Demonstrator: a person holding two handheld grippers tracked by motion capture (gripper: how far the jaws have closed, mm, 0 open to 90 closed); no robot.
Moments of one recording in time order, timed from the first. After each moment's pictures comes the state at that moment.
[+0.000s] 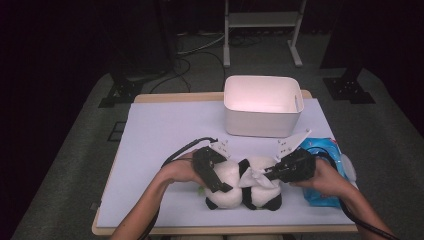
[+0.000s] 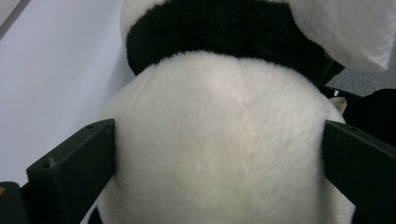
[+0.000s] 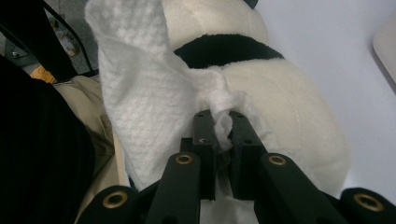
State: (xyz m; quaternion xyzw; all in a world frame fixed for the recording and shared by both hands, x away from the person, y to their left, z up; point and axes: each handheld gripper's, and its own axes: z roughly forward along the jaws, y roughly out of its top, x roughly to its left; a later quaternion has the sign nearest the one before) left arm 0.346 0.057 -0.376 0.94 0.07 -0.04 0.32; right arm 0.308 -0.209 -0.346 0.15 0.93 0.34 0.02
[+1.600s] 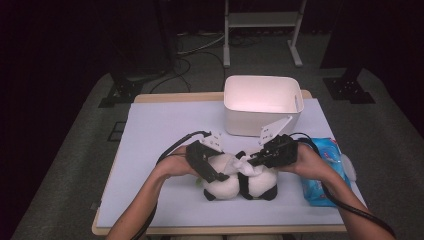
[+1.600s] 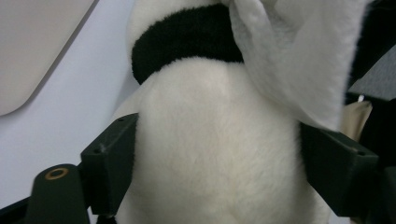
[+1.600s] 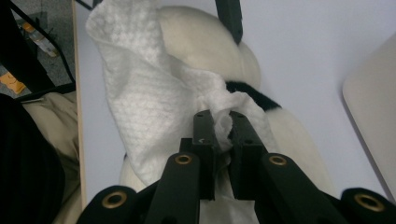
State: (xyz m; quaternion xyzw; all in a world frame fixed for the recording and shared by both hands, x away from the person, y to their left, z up) left arm 0.356 0.075 -0.364 0.93 0.06 0.01 0.36; right arm 0.338 -0.173 -0.331 0.14 0.93 0.34 0.05
